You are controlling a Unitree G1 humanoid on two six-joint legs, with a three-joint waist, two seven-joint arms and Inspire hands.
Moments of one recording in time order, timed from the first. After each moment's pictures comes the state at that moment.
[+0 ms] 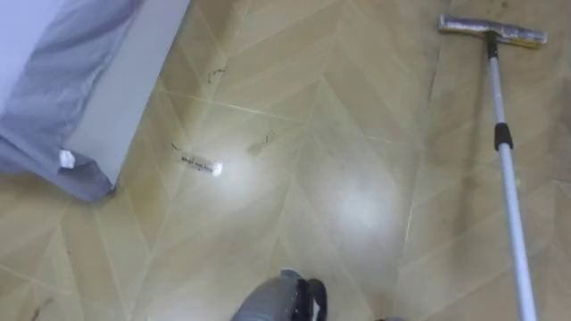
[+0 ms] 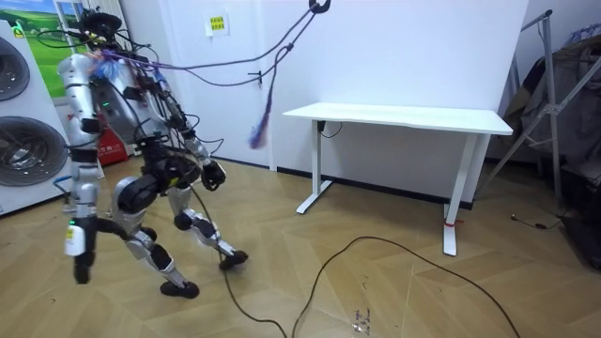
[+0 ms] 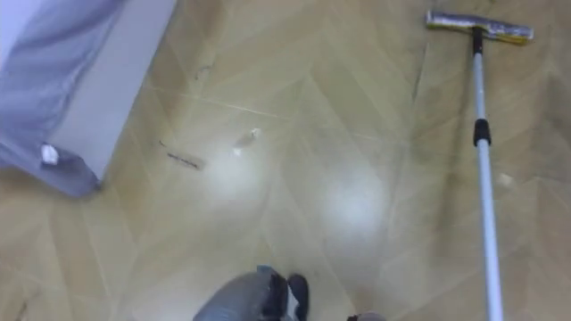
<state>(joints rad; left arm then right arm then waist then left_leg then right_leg) 0.03 0.24 -0.17 1.12 0.01 0.17 0.08 -0.09 -0.48 0.25 1.48 0.32 0.17 0.00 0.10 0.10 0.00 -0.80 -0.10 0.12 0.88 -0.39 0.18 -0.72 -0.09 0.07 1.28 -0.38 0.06</state>
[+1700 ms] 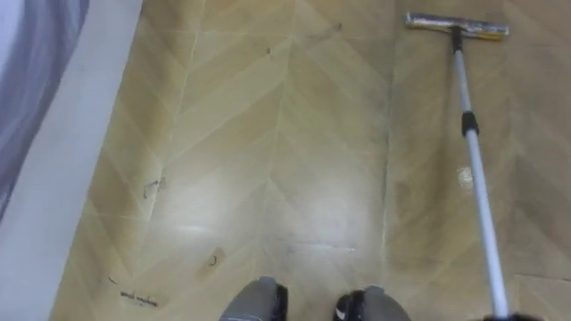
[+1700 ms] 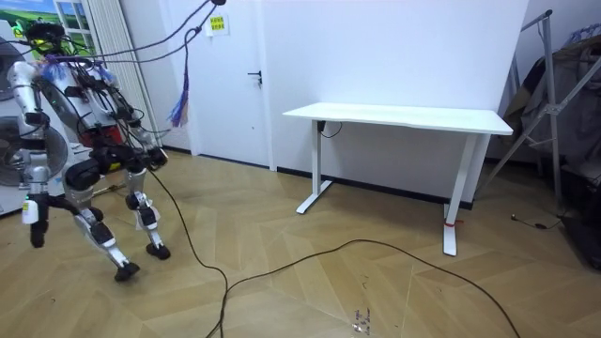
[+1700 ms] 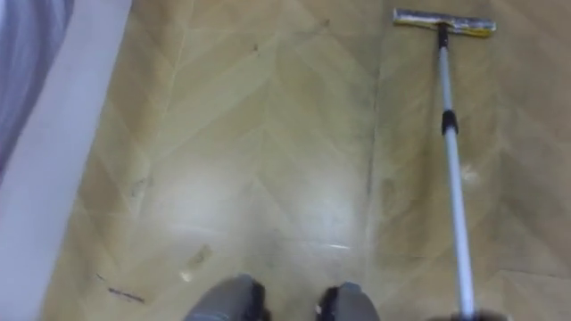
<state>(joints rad) 0.15 0.32 -0.19 0.98 -0.16 0.21 0.14 -0.46 -0.53 0.26 1.42 0.30 0.20 0.00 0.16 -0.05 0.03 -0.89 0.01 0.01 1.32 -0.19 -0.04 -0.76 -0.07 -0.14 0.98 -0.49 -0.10</state>
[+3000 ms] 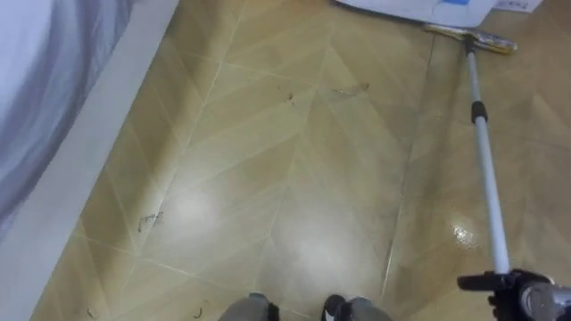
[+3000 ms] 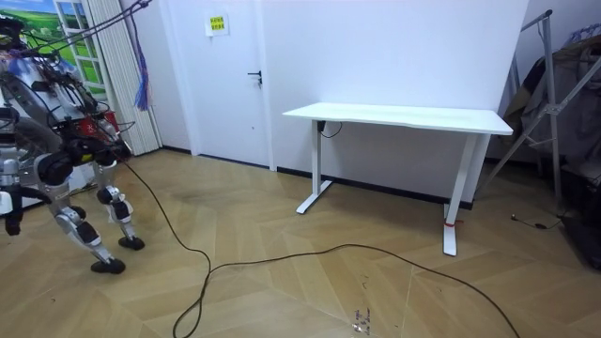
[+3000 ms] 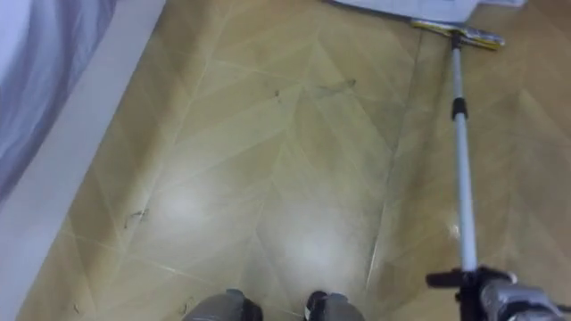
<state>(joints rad) 0.12 0.30 -0.16 0.97 -0.08 0.22 0.10 -0.45 -0.54 0.24 1.46 0.37 0.25 0.08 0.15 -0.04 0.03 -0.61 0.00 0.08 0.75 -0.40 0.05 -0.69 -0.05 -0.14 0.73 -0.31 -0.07</state>
